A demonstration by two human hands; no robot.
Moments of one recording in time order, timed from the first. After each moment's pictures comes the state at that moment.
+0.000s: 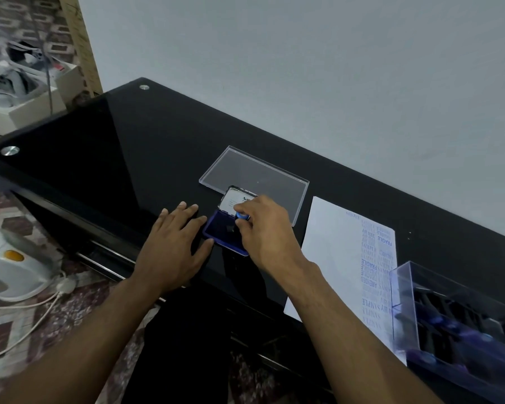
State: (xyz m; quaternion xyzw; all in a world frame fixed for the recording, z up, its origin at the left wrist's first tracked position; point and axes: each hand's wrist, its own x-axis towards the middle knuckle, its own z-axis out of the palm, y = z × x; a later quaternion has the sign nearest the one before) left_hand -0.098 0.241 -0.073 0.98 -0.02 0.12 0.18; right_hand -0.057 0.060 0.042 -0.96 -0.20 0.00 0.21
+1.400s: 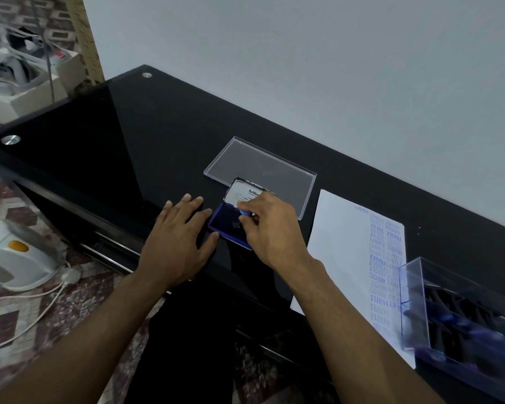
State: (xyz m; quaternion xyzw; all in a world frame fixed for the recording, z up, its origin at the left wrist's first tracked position) left_hand -0.097 0.240 -0.076 0.98 -0.01 0.12 0.15; right_hand -0.059 0.057 0.031 -0.94 -0.23 -0.03 0.24
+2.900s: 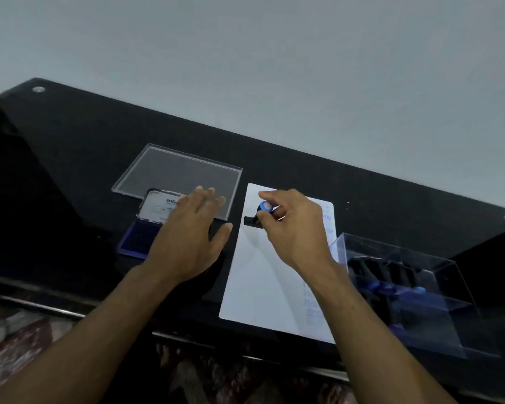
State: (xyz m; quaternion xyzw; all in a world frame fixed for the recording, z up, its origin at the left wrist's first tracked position) left_hand -0.042 0.101 -0.016 0.95 -0.12 0.11 0.28; right_hand -0.045 -0.089 0.048 -0.93 -0.02 -0.12 0.35
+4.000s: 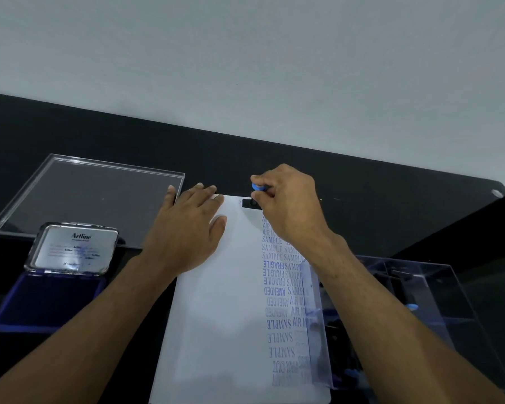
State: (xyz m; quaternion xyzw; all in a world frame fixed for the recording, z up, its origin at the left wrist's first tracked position) left_hand 0.071 0.012 -0.057 0.97 -0.20 0.05 0.13; right_hand 0.058 -0.175 0.032 -0.97 0.00 -0.08 0.24
